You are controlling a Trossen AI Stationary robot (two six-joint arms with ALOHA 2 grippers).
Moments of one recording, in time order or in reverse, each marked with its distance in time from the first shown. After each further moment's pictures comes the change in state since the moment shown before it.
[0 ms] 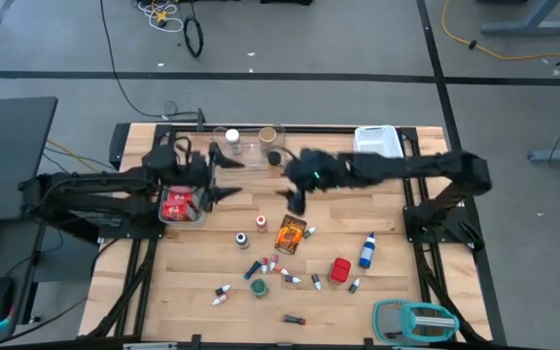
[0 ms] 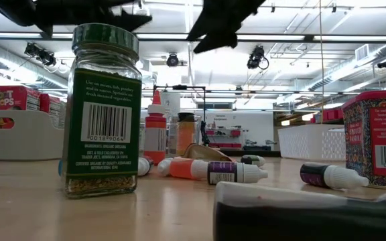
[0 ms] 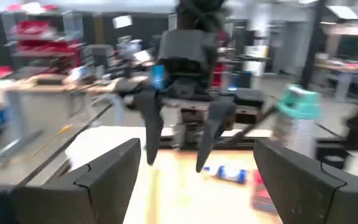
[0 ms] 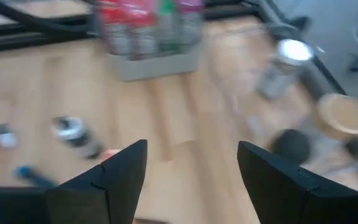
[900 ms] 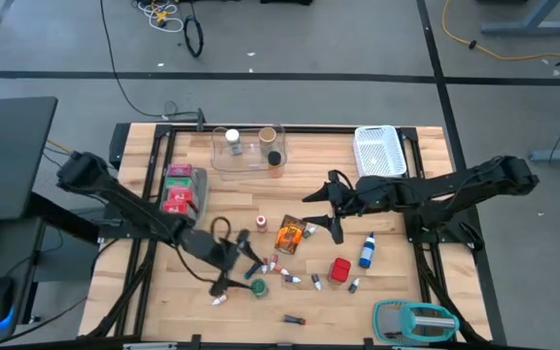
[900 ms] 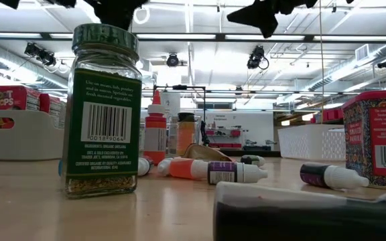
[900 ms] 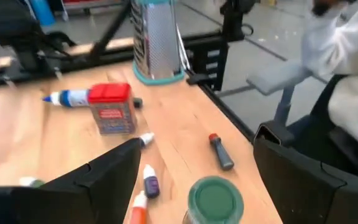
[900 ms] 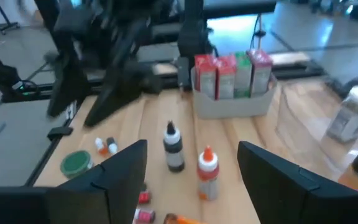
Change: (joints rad) left arm -0.725 0.516 0.173 -0.033 -0.338 -0.005; right arm 0.176 -0.401 -0.546 0.510 -0.025 0.013
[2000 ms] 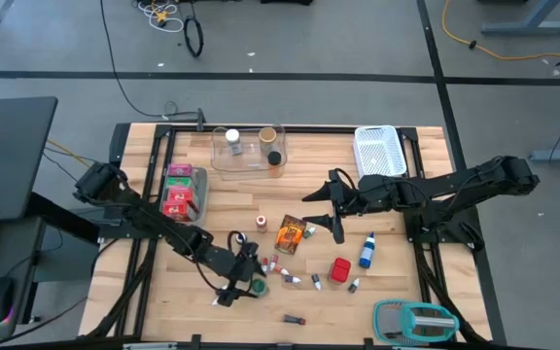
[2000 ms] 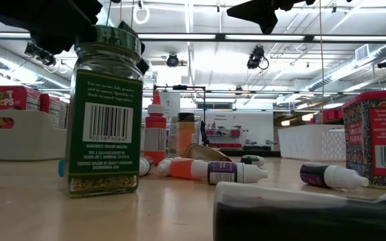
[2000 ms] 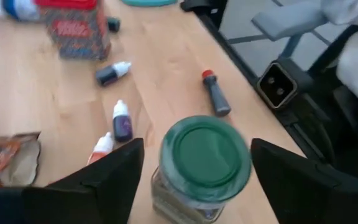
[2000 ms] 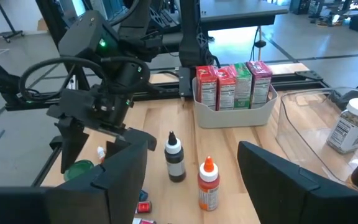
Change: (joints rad) left arm -0.022 0.223 0.077 -0.086 0.035 -0.120; right arm 0.000 -0.007 0.002 0.020 -0.007 0.000
